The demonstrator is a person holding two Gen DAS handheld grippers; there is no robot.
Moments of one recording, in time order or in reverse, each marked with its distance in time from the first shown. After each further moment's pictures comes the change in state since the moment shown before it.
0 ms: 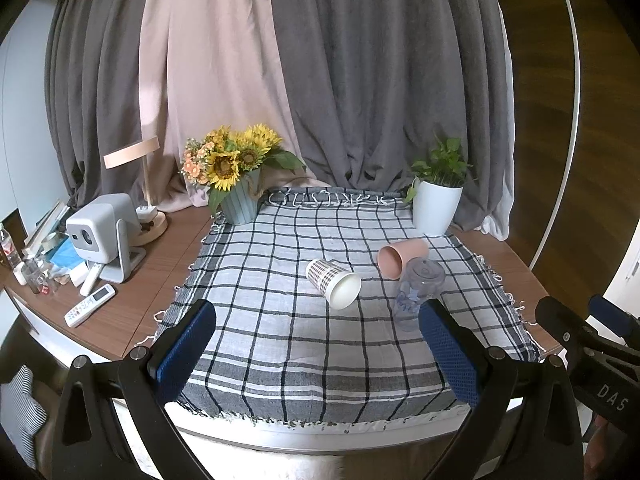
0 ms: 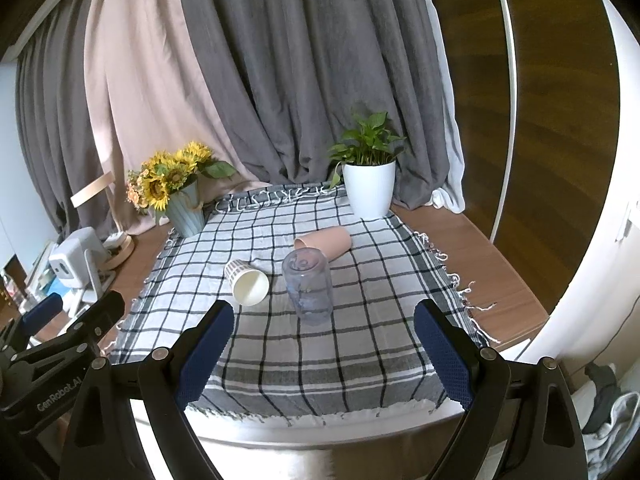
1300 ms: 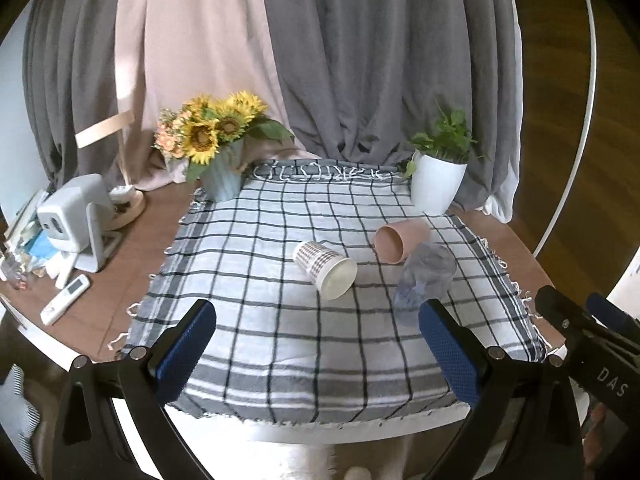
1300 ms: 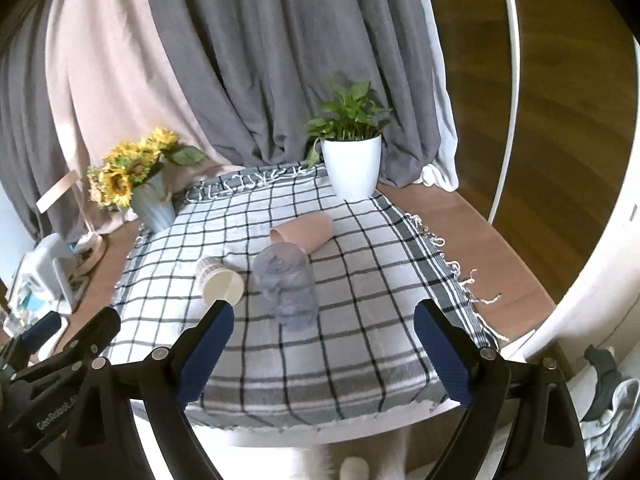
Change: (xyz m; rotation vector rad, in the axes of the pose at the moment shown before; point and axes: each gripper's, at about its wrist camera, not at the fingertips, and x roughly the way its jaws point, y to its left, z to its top) left arm 0.059 0.000 0.007 0.003 0.098 -0.031; right arm 0.058 -0.007 0.012 0.053 0.072 -0.060
